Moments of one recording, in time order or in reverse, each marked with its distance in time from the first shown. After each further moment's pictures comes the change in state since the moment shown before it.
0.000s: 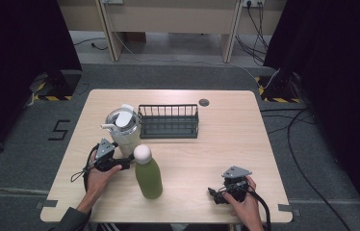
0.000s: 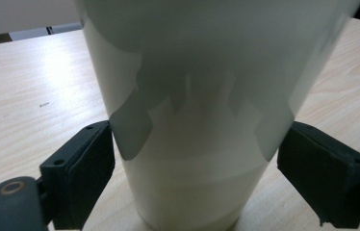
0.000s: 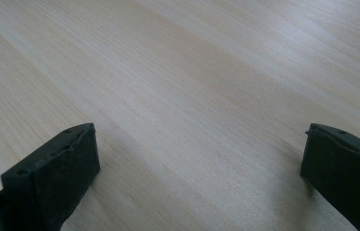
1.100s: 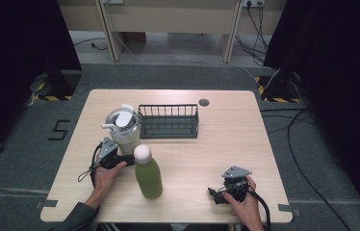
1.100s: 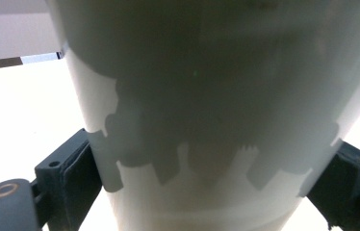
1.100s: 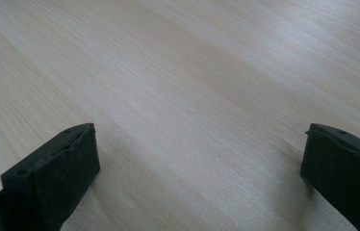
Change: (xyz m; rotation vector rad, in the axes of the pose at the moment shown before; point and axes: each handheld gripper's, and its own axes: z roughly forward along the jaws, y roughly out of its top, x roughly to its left) left arm -0.002 -0.003 0.017 -0.104 0.020 -0.019; right arm 0.000 0.000 0.000 -0.001 0.003 0.000
